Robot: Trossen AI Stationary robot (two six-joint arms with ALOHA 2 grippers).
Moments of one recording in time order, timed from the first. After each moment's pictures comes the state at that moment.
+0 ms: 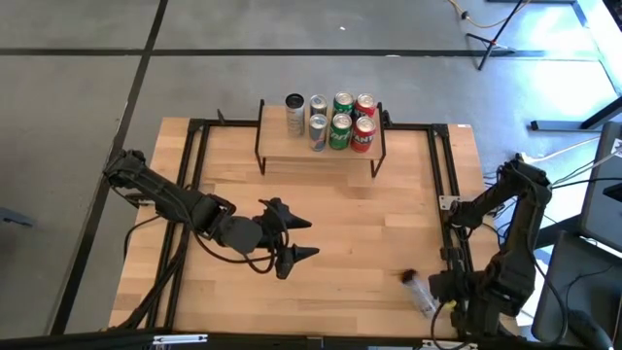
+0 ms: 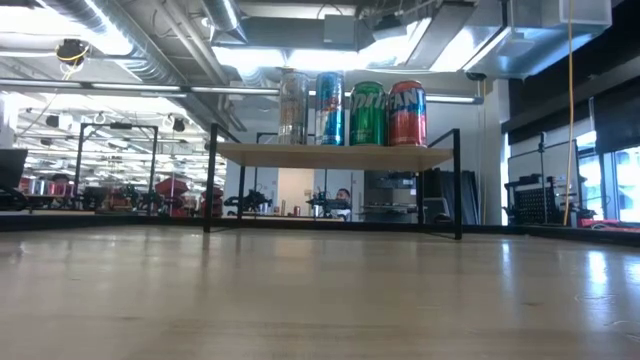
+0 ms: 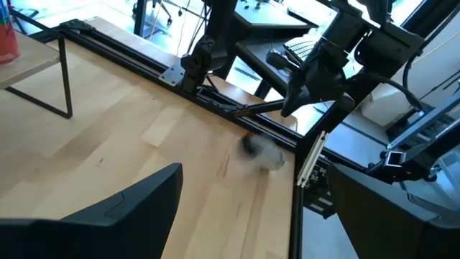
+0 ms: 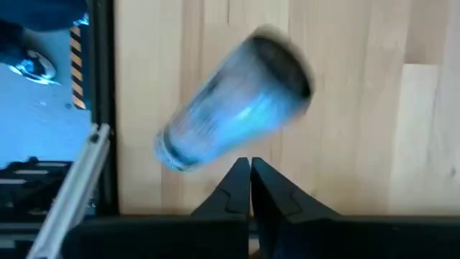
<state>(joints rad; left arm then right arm) -0.47 1.52 1.49 -0.38 -0.54 -0.68 1.15 1.47 1.35 -1.35 0.19 1.10</state>
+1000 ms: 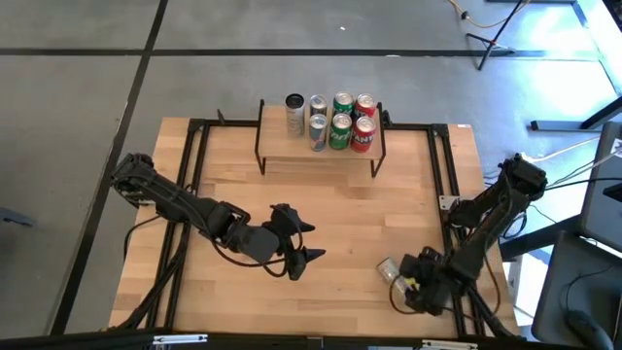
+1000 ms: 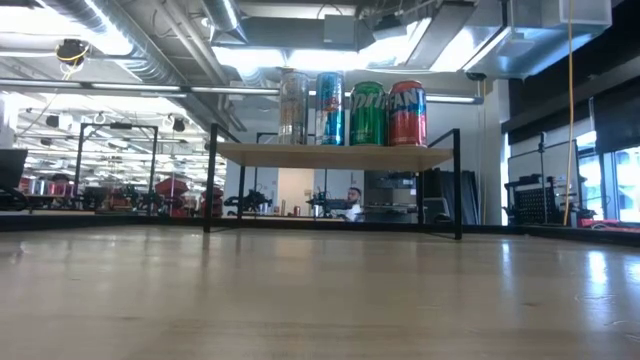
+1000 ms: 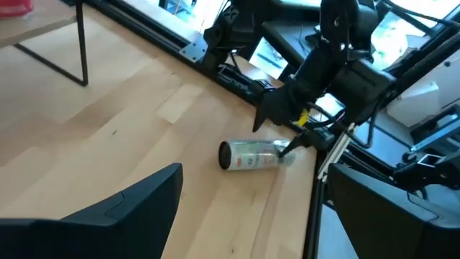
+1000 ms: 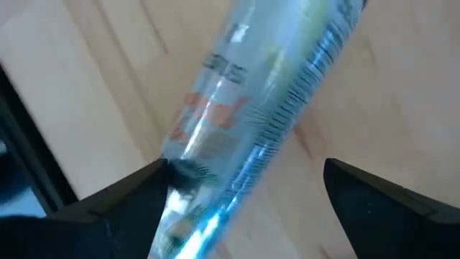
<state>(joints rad) -0.46 1.60 1.48 -0.41 -0.56 -0.78 0.96 1.46 0.87 -0.78 0.12 1.42</state>
